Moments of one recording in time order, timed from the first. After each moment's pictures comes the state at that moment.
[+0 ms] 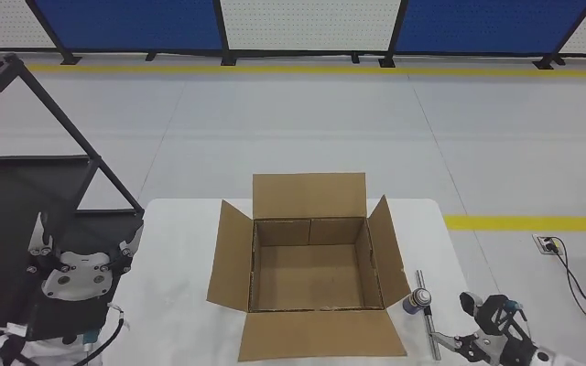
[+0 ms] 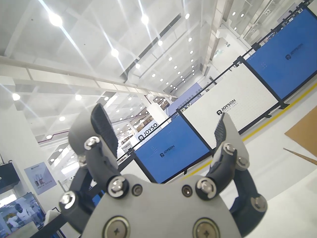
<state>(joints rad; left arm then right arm) 1.38 -1.23 -1.84 -2.01 1.91 0.03 0.57 -1.58 -1.08 1.92 -1.86 -0.88 -0.85 0.55</state>
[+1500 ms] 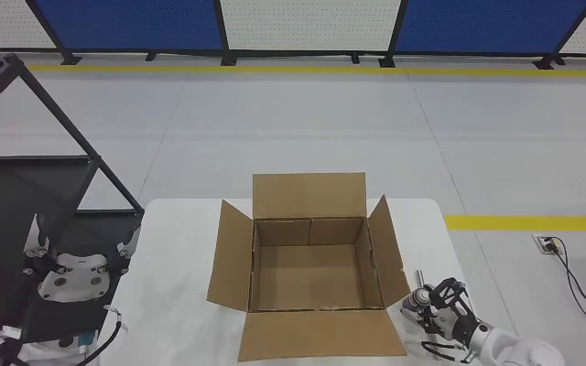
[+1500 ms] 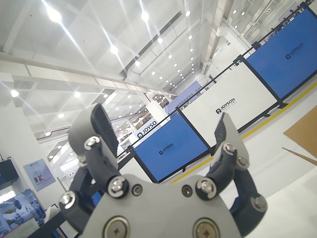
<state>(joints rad) 1.40 -1.23 -1.85 -2.03 1.90 0.03 0.55 -1.32 -1.08 1.61 -1.51 -1.09 -0.69 0.38</state>
